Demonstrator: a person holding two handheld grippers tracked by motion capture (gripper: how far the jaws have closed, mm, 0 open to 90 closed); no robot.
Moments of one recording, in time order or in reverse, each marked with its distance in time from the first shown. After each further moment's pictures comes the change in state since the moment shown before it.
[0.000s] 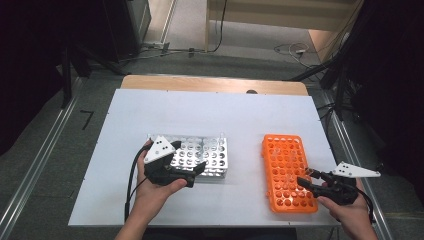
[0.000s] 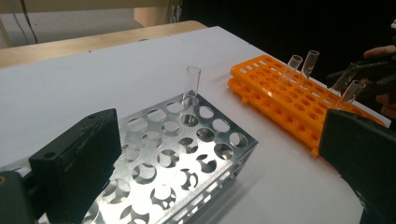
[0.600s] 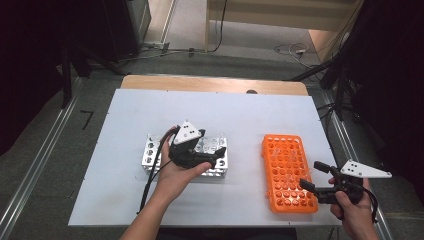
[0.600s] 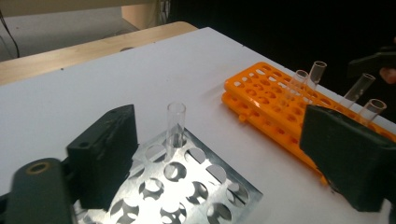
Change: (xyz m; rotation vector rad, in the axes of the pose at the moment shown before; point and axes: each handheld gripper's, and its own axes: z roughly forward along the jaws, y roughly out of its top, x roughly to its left) left arm -0.007 0.029 0.057 0.024 -0.038 0.043; right arm 0.009 0.015 -0.015 -0.102 0.042 -0.011
